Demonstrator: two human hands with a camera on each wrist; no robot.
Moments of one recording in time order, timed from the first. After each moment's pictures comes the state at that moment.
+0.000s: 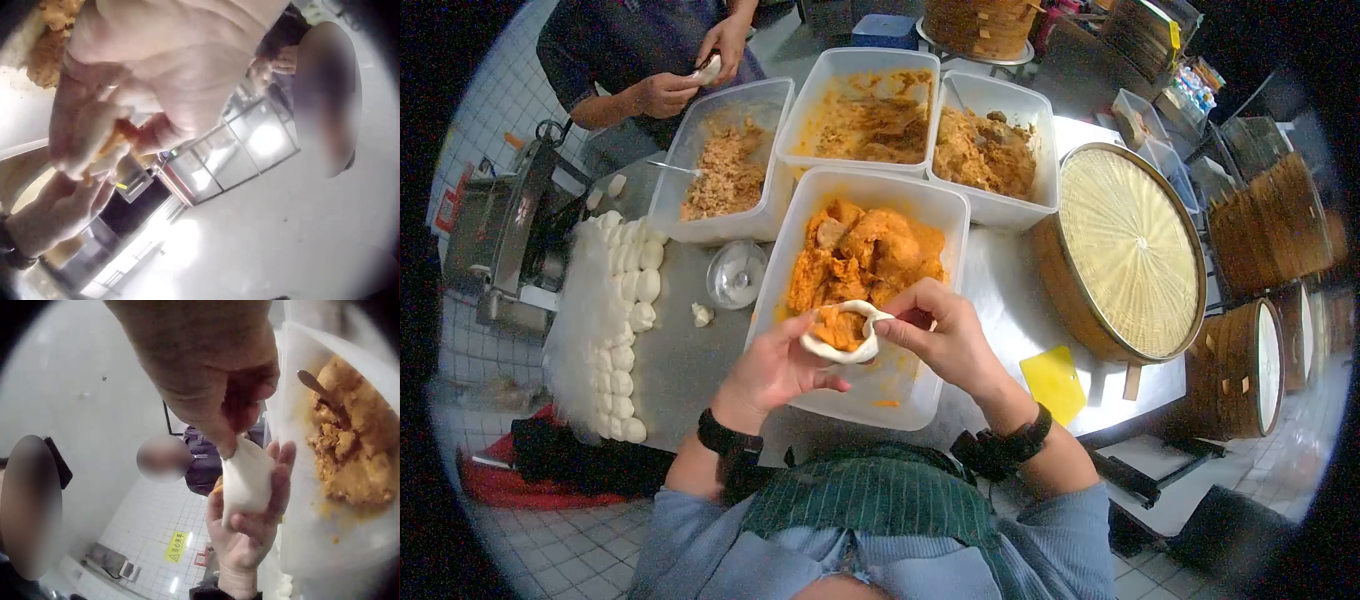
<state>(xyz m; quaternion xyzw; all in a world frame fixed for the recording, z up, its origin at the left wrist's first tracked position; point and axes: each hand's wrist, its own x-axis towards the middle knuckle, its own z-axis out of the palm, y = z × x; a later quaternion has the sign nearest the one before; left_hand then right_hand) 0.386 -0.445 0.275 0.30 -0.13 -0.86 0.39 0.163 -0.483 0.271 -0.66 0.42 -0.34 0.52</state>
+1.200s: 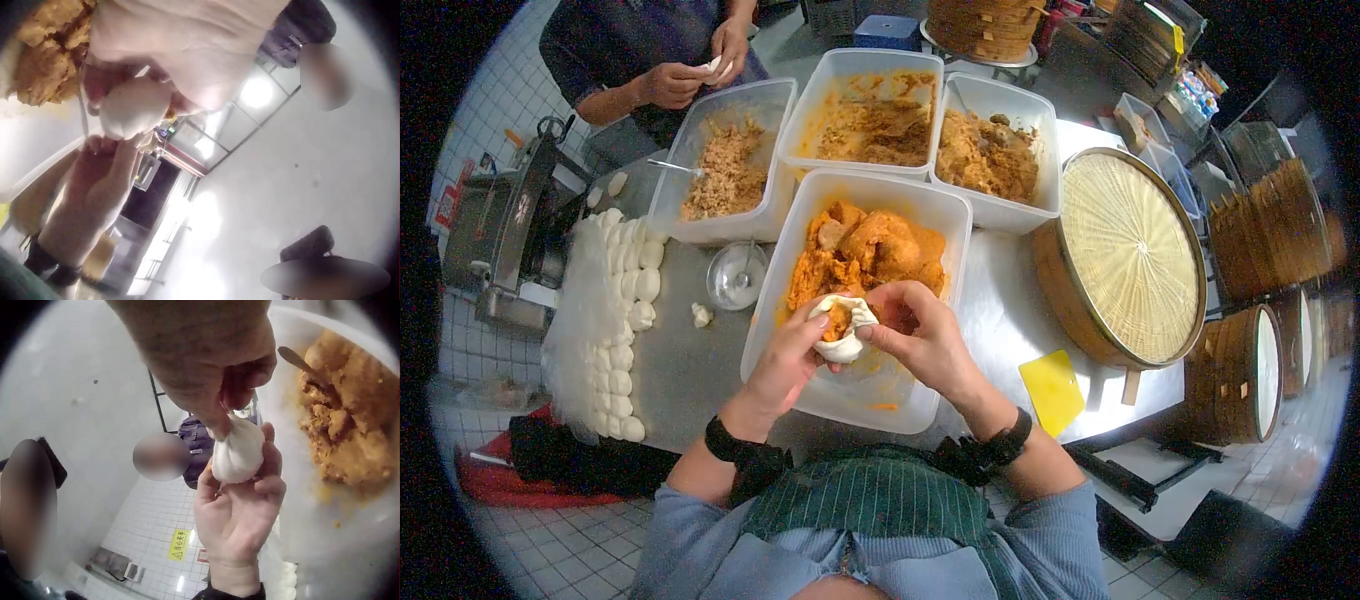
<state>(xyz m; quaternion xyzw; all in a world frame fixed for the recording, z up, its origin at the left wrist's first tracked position) 0.373 -0.444 0.261 0.39 -0.30 -0.75 0.45 0.184 -0.481 0.269 -0.57 0.44 -0.38 0.58</state>
